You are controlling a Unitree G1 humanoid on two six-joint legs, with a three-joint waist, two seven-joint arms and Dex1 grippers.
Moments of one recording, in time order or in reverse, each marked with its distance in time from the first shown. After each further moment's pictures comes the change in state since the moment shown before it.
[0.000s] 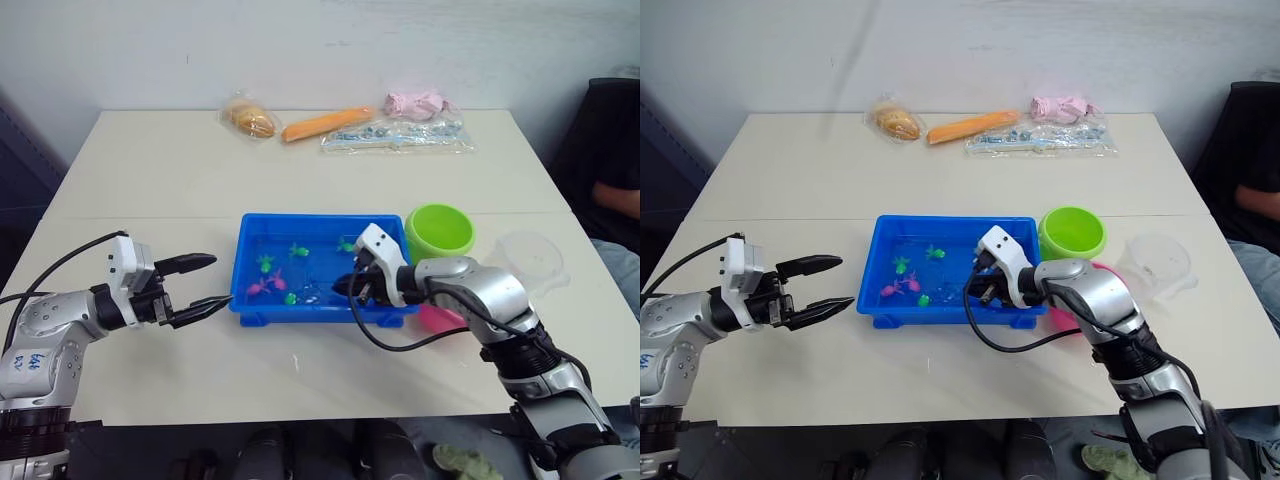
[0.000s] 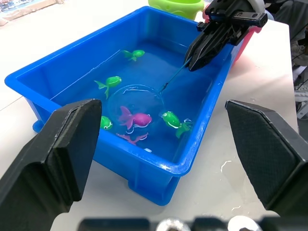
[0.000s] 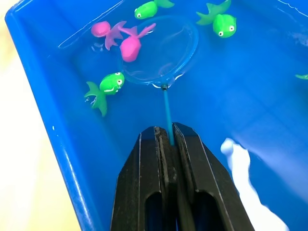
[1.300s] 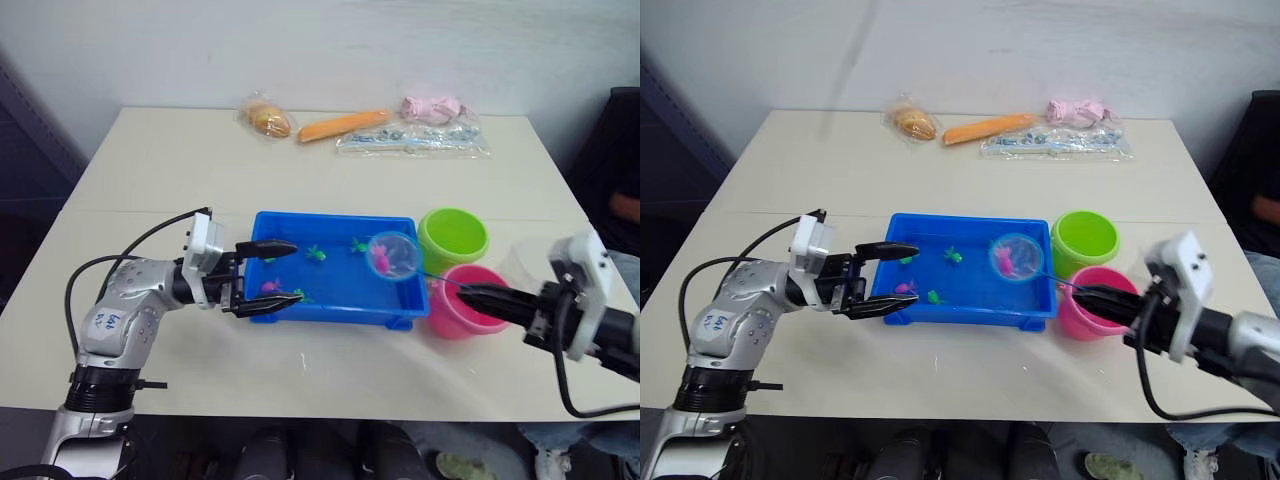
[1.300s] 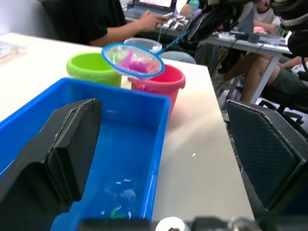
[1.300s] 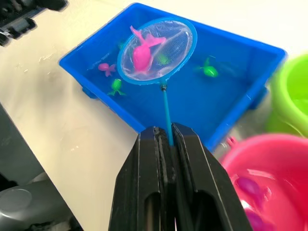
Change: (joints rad) left arm -0.275 -0.199 -0.254 -0.054 -0.060 0.078 -0.056; right arm 0.754 -0.310 -1.099 -0.648 0.563 0.196 -0.006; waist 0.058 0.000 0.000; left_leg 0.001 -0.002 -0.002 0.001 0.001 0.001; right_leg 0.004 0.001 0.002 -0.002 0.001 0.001
